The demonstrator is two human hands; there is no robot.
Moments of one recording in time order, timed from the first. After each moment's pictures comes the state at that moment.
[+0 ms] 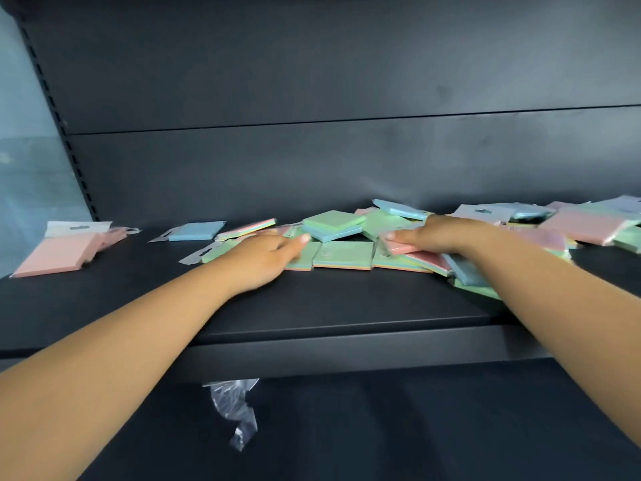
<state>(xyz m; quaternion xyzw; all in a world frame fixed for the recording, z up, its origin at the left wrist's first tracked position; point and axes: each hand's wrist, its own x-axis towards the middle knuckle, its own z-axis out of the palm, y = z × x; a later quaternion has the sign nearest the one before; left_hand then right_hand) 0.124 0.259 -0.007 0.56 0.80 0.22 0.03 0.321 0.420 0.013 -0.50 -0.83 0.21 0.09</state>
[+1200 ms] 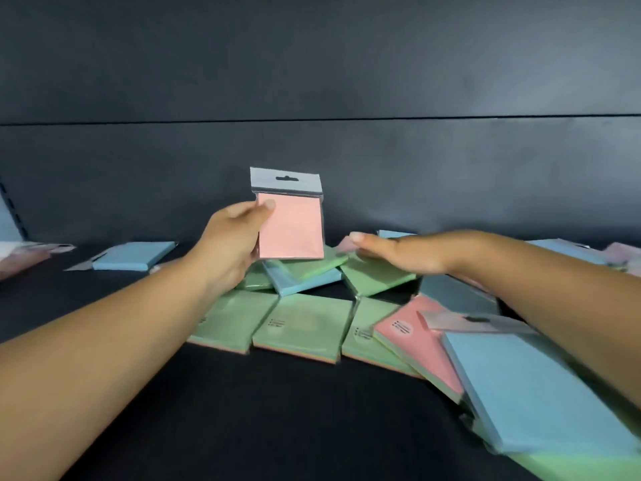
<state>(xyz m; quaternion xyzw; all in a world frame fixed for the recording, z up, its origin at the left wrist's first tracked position) 0.111 0.379 0.019 0.26 0.60 0.73 0.21 0.267 0.515 0.024 -0.26 -0.92 0.28 -0.05</state>
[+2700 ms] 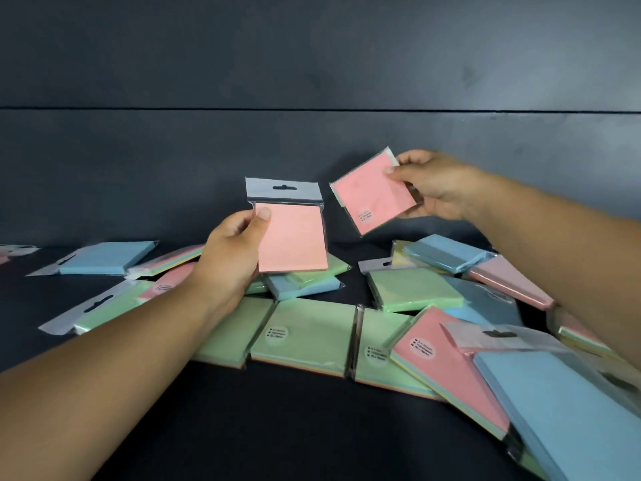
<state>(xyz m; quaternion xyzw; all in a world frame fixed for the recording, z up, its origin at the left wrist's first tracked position) 0.104 0.389 -0.008 0.31 0.59 0.72 0.19 0.252 0.558 0.064 -0.35 -0.73 0.51 0.29</state>
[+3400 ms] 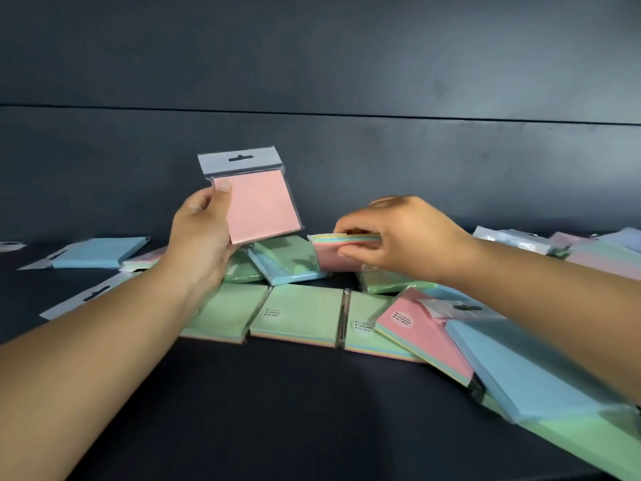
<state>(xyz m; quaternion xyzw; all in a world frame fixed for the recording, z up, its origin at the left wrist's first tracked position) 0.109 0.370 0.014 0.25 0.52 0.80 0.16 0.291 0.465 0.033 -0.10 -0.95 -0.07 0.28</state>
